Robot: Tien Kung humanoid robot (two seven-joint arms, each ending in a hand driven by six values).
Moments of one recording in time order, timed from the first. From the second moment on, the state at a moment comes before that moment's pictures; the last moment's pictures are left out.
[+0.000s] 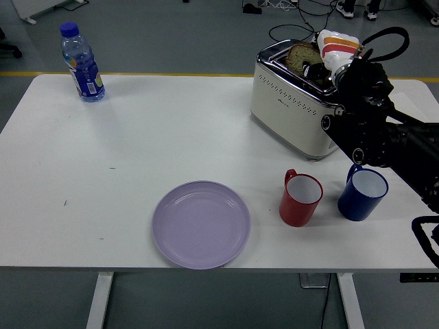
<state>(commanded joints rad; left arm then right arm) -0.09 0.04 -1.06 -0.18 1.01 0.17 0.31 1.23 0.00 0.51 0.38 -1.72 -0.32 -0.27</state>
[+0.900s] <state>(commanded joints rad) -0.06 0.04 -1.08 -0.18 1.02 0.17 0.31 1.17 -0.09 0.77 0.69 -2.01 -0.44 -0.36</state>
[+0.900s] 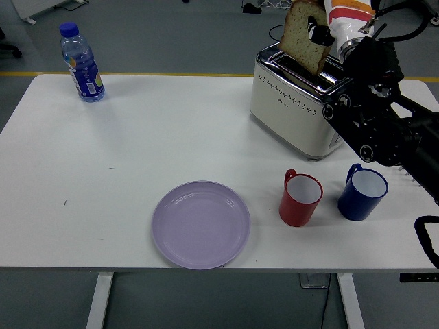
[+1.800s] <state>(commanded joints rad) -0.06 0.02 -1.09 -0.18 1.02 0.17 0.31 0.88 -0.38 0.68 1.56 -1.32 -0.40 -0.39</state>
